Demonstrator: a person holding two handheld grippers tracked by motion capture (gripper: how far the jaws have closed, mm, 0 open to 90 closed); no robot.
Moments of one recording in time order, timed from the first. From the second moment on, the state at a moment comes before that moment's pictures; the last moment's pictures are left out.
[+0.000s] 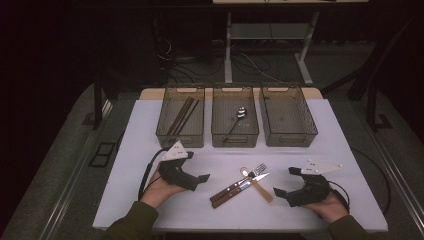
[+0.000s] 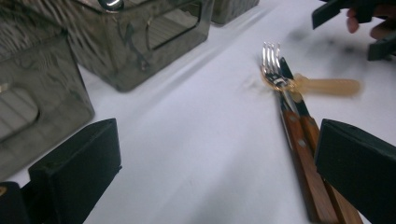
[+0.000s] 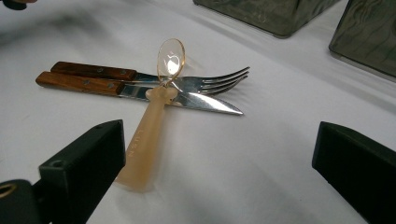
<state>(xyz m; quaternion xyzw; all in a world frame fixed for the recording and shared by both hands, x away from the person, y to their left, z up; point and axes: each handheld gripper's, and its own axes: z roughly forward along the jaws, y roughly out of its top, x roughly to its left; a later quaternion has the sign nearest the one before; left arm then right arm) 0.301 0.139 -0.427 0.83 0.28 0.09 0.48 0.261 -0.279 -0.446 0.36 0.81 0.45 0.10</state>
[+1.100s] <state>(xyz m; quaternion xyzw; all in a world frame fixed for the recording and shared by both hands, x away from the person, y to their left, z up) 0.280 0.157 -0.434 0.83 0.29 0.09 0.47 0.263 -0.221 -0.438 0.34 0.85 0.40 0.07</state>
